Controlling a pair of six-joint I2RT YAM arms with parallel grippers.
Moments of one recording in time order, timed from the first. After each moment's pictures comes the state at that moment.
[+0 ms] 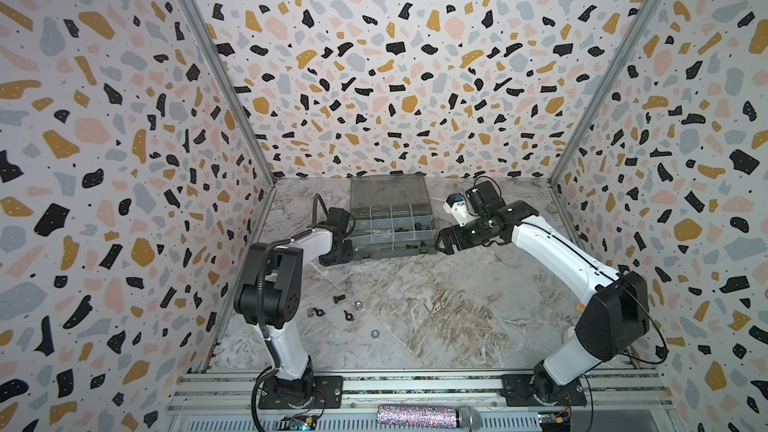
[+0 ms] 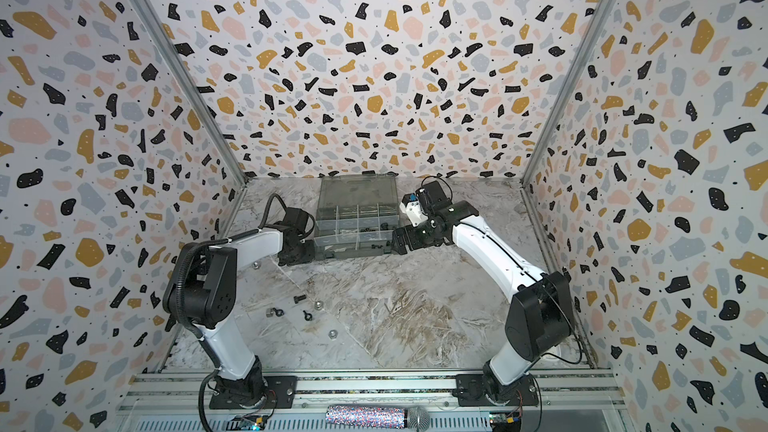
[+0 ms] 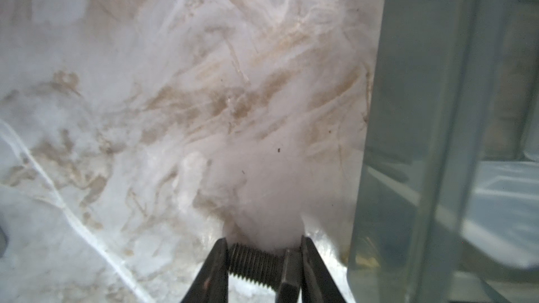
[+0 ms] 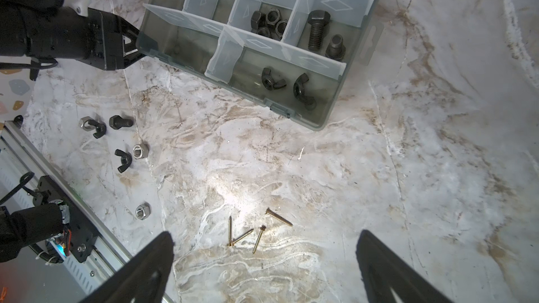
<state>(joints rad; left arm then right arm) -0.18 1.83 1.11 -0.55 -0.11 -0.32 0.51 1.61 1.44 -0.87 -0.32 0.10</state>
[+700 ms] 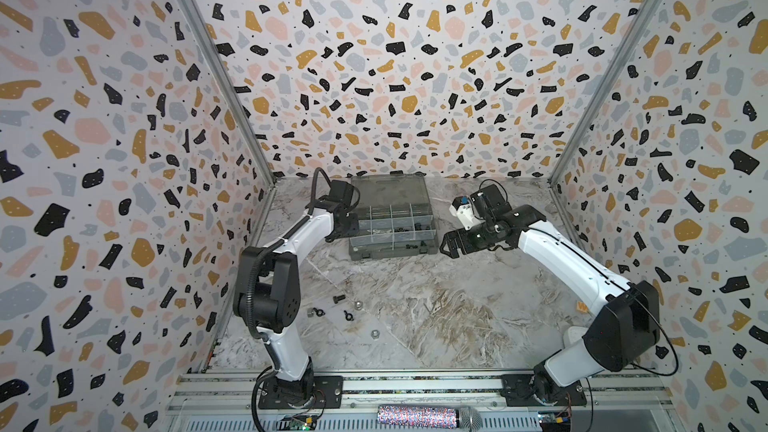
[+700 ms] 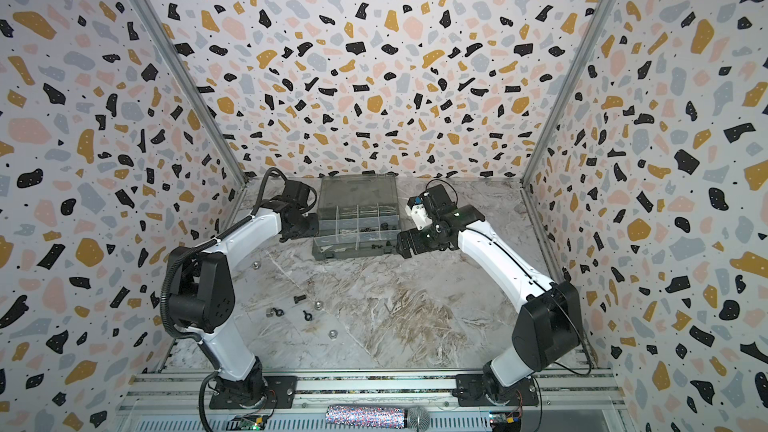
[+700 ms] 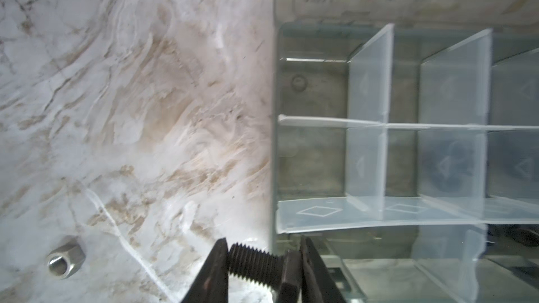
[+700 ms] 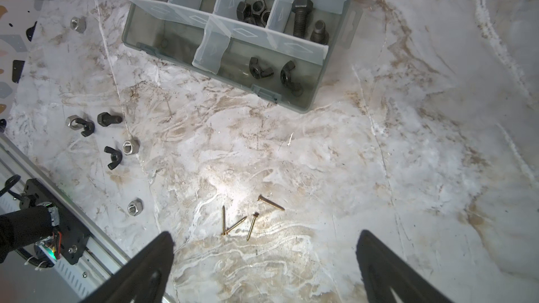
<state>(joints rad) -0.26 1.82 1.43 -0.70 -0.10 -0.32 0.50 1.51 1.35 -0.89 -0.27 0.12</state>
